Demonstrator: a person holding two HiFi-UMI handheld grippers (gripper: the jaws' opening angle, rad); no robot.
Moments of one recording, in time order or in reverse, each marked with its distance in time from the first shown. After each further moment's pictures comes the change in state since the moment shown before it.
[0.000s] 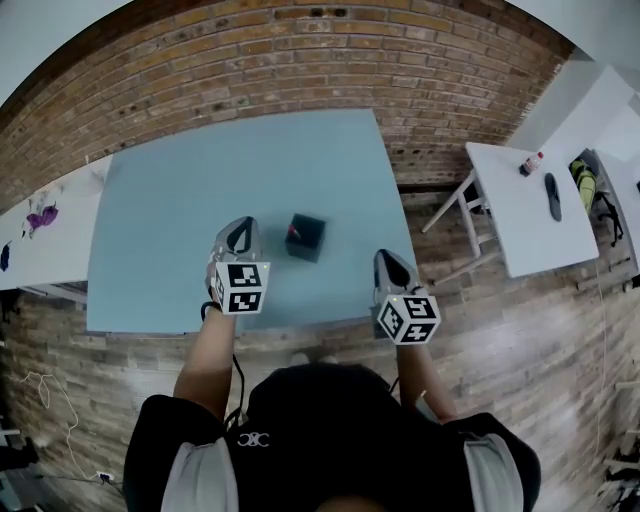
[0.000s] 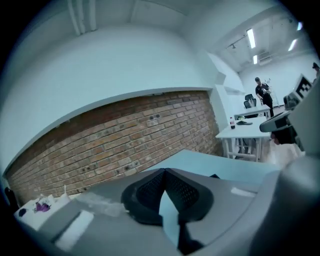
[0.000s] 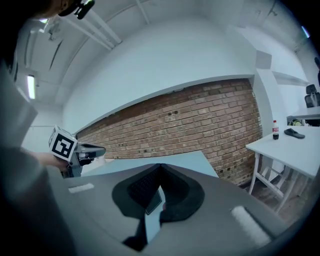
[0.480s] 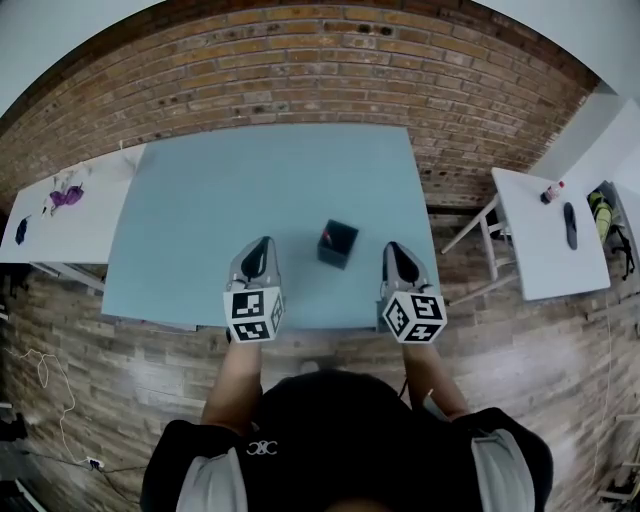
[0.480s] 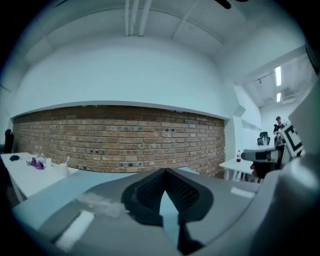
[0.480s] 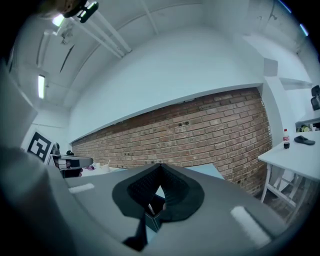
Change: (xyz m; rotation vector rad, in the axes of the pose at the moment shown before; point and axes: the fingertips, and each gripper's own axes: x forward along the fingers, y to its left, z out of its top) left arm -0.078 0.027 0.006 -0.330 -0.151 0.045; right arm 0.029 0.060 0.039 -0.056 -0.110 0.058
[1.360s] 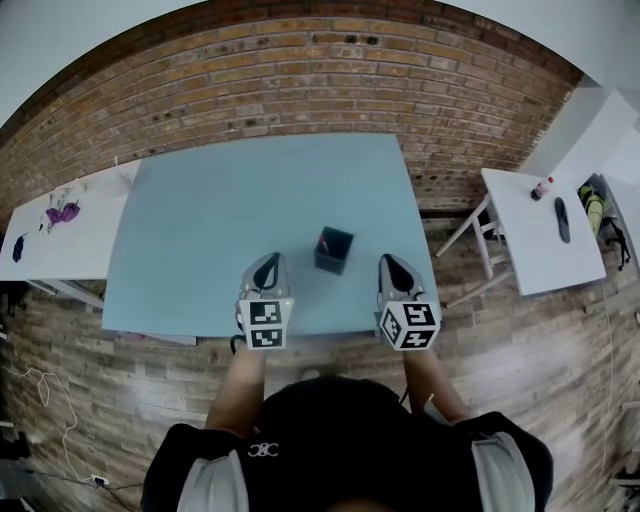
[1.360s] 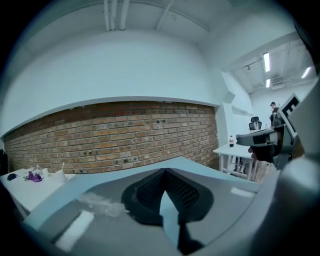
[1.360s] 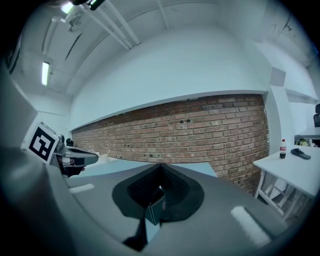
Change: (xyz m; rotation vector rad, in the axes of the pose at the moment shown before) left arm 0.008 -0.020 -0.031 0.146 0.090 -0.059; right arm -0.011 0.007 -0.015 -0.096 0.056 -0.020
